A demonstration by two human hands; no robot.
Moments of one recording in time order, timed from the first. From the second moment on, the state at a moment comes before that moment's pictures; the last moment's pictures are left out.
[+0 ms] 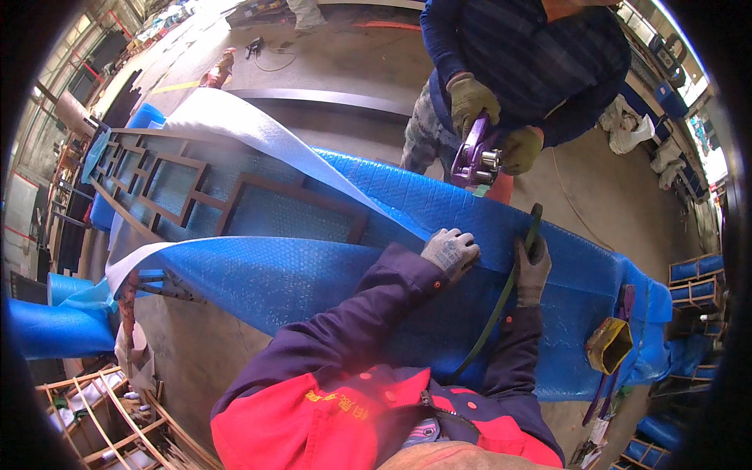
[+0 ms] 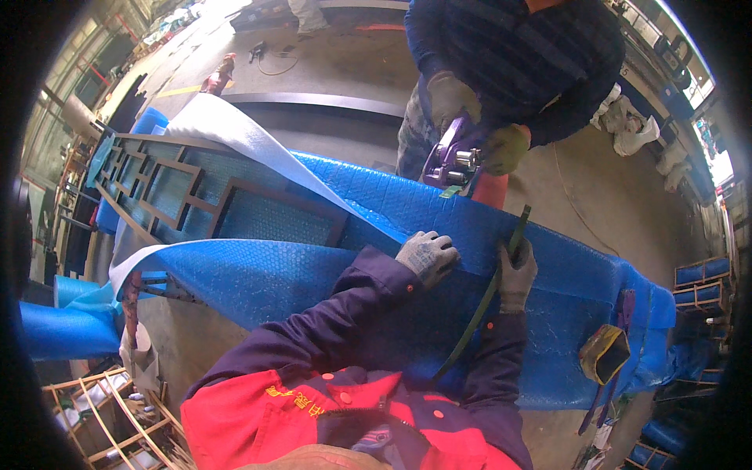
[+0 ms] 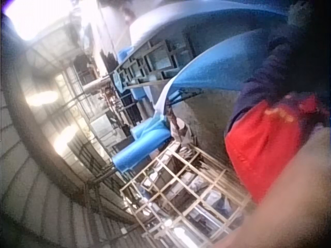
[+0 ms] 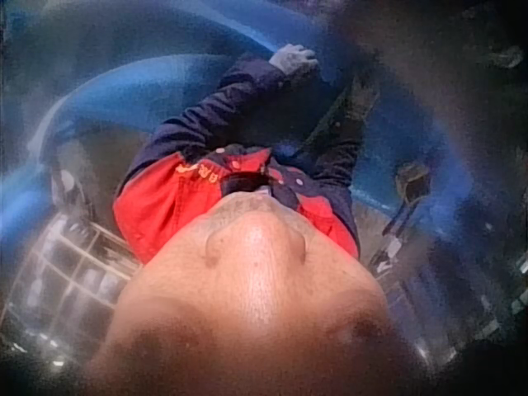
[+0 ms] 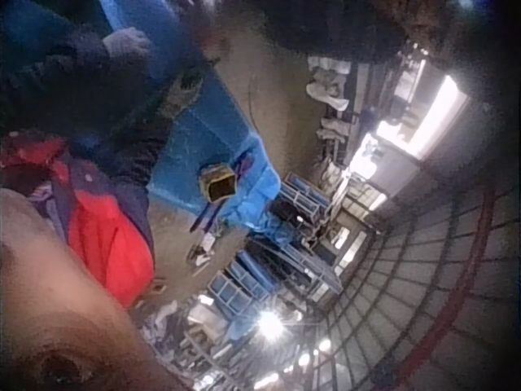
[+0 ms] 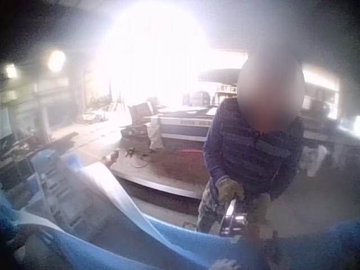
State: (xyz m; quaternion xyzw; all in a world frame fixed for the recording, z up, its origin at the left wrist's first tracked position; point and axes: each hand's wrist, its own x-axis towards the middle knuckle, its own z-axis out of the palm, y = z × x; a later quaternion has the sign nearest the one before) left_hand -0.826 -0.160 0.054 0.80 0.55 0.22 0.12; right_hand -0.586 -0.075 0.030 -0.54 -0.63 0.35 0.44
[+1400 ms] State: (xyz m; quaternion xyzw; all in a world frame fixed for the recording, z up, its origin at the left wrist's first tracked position) left_hand -0.825 -0.158 0.047 0.79 0.56 0.22 0.10; right_hand -0.586 -0.077 0.036 -0.56 -0.64 0.33 0.41
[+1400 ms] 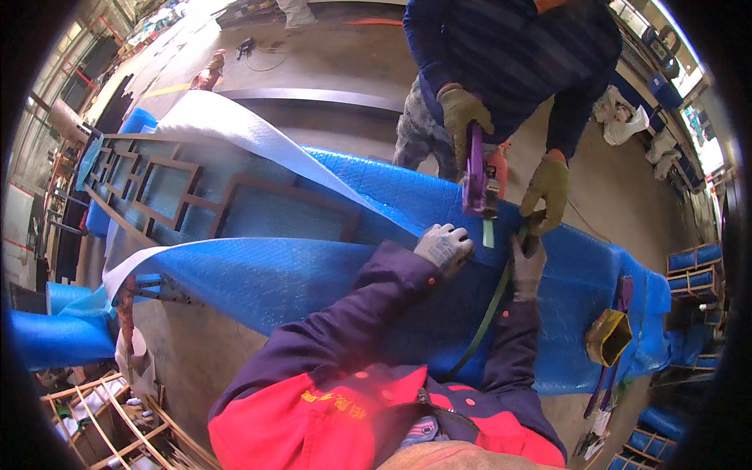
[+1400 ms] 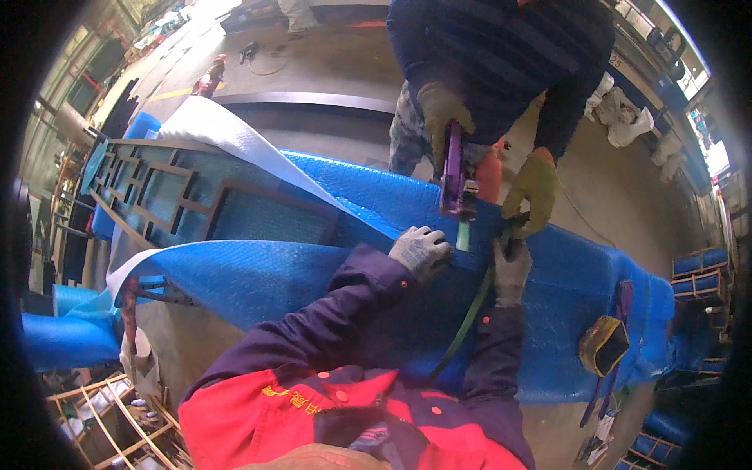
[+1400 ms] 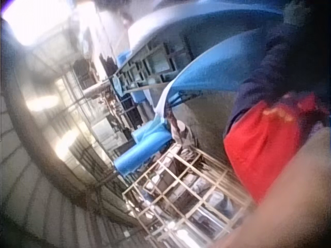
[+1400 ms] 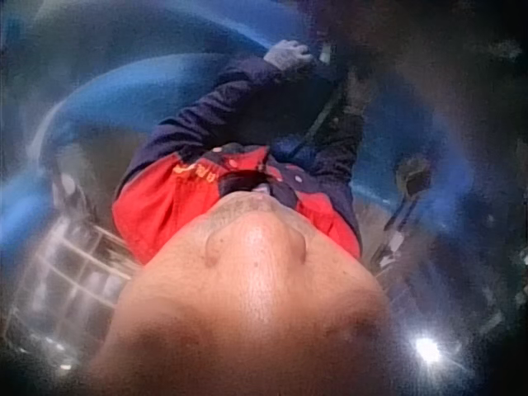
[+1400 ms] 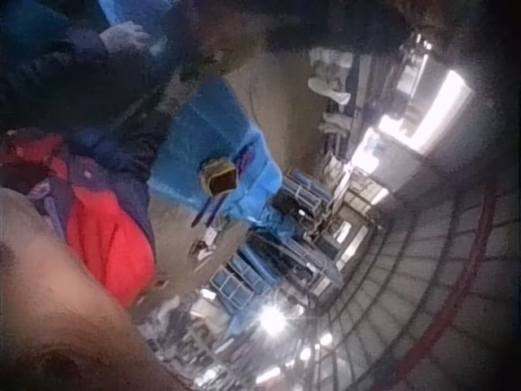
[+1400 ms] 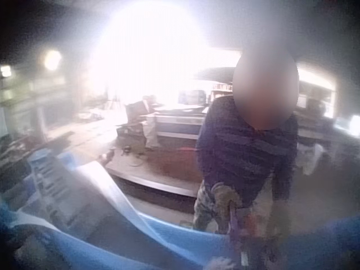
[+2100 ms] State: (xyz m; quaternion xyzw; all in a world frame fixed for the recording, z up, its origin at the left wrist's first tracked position) left_hand -0.826 -0.159 0.049 0.79 0.55 0.24 0.12; right_hand -0.592 -0.095 0.055 -0.51 -0.78 0.21 0.28
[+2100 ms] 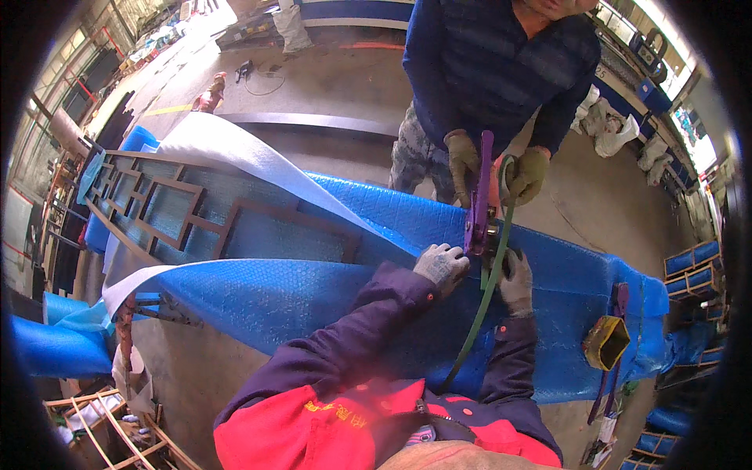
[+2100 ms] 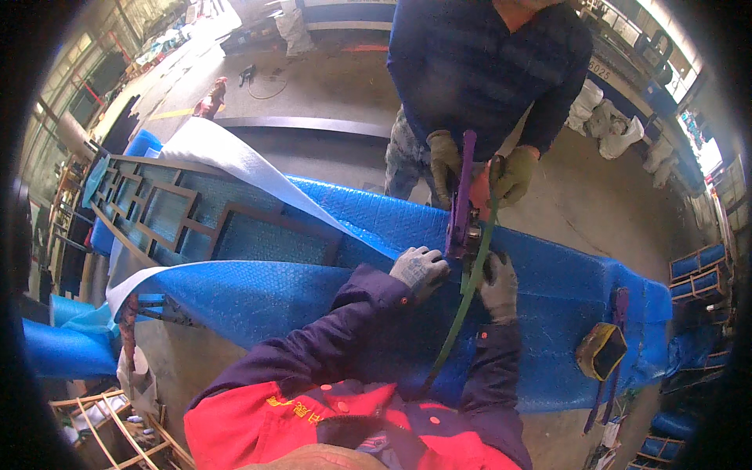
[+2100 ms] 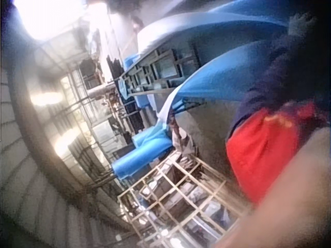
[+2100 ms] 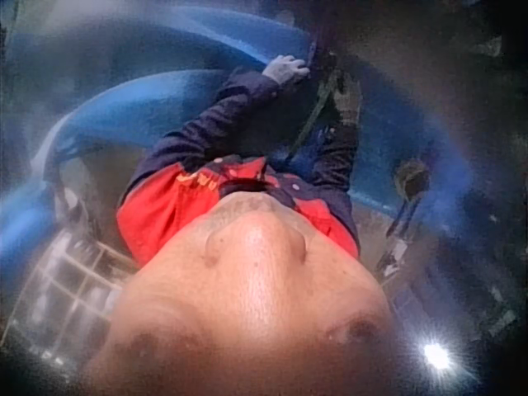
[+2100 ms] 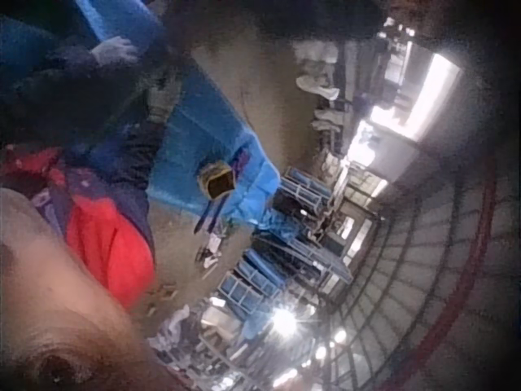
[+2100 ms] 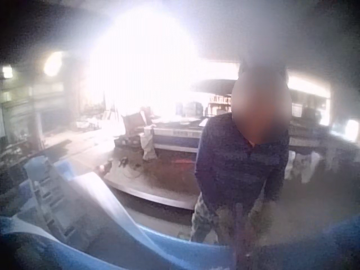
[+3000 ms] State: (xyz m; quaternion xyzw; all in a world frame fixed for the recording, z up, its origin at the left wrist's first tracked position) left_hand -0.971 -0.173 0.059 0.74 0.64 0.17 0.07; right_hand -0.597 -0.110 0.014 -0.45 -0.87 -0.06 0.20
